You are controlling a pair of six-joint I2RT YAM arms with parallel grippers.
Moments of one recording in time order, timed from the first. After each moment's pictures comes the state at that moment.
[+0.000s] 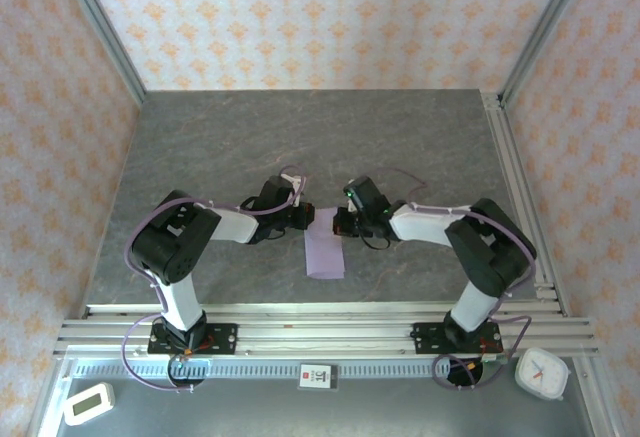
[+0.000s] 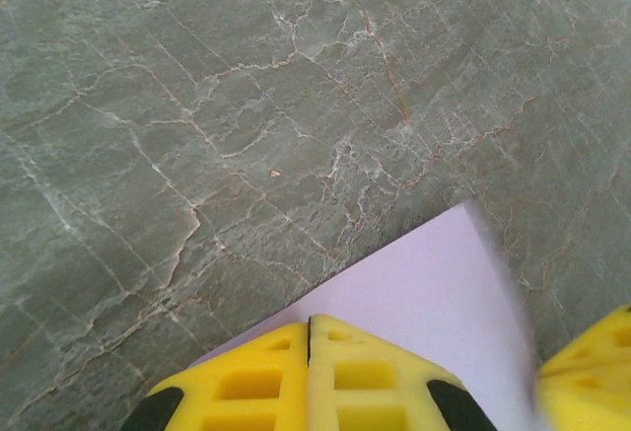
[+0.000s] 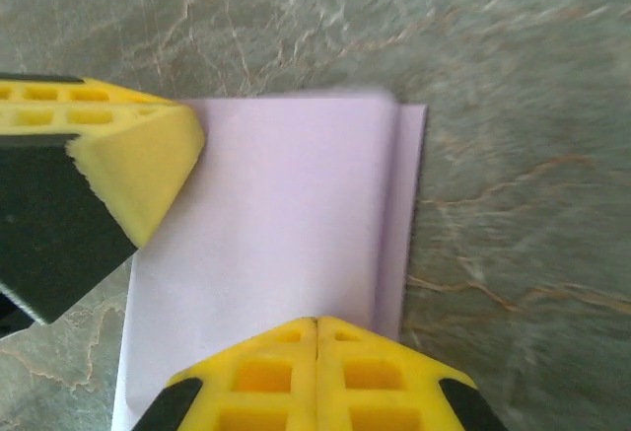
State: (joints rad) left arm -0.51 1.80 0.72 0.34 0.25 -0.44; right arm 0.67 1.66 0.81 -0.09 -0.21 0.70
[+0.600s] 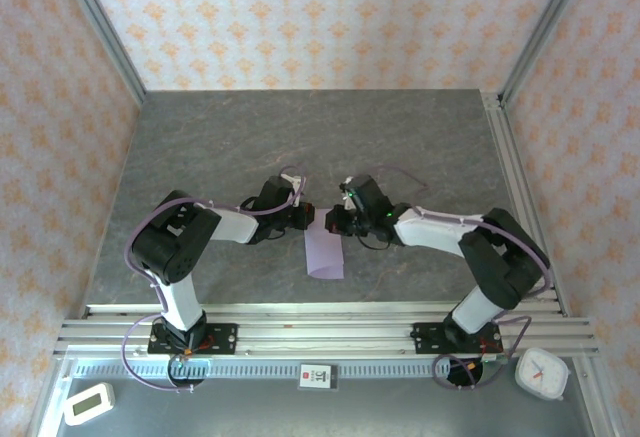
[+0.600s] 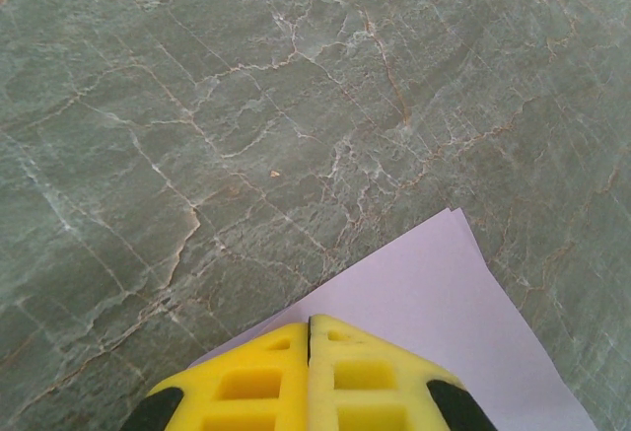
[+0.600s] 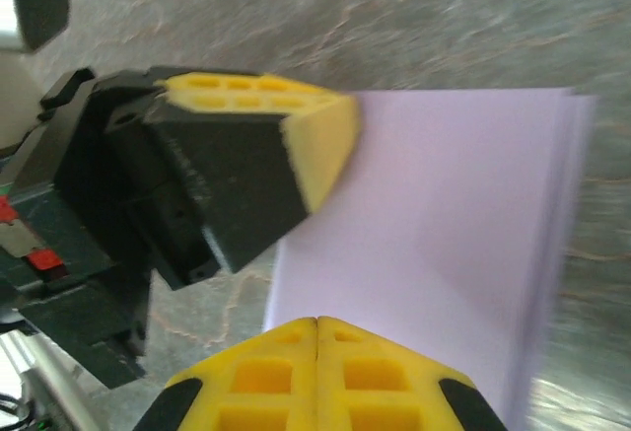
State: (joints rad) left arm -0.51 1.80 0.72 0.34 0.25 -0.44; right arm 0.71 1.60 0.80 0.00 -0.31 0.78
